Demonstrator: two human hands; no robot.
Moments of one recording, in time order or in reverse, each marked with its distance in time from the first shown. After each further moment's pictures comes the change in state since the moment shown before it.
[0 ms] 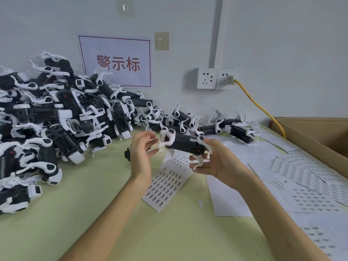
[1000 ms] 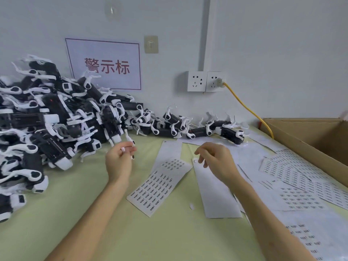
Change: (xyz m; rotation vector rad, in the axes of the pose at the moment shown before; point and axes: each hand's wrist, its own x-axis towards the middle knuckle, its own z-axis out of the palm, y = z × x) left_hand 0.029 -0.016 -0.031 0.383 0.173 0.034; right_hand 0.001 0.005 -0.021 -0.864 0.399 -0.407
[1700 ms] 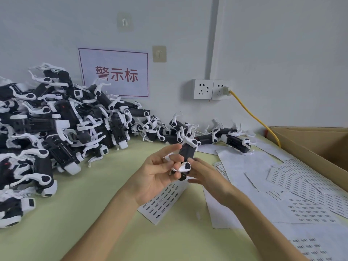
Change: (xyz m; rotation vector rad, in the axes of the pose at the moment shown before) left_hand -0.041 0.033 0.009 -0.731 -1.107 -0.228; right_hand -0.016 -0.025 0.030 0.453 -0.423 0.228
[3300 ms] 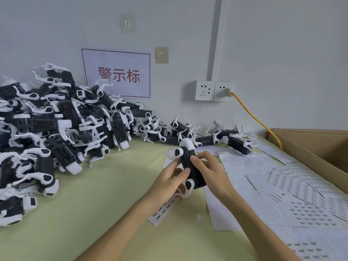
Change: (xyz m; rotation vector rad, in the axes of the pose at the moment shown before) left_hand 0.004 -0.038 0.005 0.737 0.272 -0.084; right_hand -0.002 -0.004 0.003 -0.141 0.286 -0.176
